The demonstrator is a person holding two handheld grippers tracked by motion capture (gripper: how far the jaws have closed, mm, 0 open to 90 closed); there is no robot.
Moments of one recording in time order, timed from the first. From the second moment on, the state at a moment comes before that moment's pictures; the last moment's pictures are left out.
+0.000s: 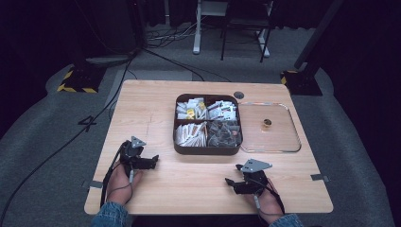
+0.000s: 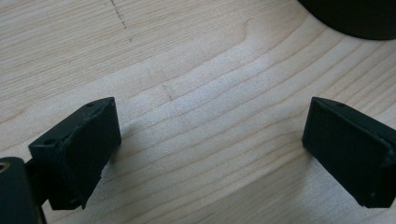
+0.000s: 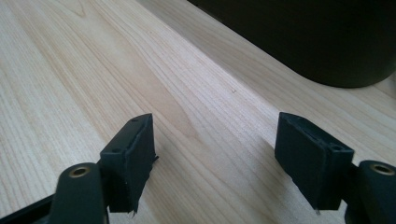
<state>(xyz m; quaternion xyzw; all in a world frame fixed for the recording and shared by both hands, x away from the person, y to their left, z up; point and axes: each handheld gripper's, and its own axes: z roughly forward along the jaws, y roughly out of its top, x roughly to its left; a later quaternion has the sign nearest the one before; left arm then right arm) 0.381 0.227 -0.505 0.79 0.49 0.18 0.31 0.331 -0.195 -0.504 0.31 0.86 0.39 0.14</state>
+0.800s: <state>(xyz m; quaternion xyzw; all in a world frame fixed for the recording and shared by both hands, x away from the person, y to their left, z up) 0.381 0.227 -0.505 0.79 0.50 0.18 0.31 0.330 -0.197 -0.504 0.33 0.85 0.39 0.15</state>
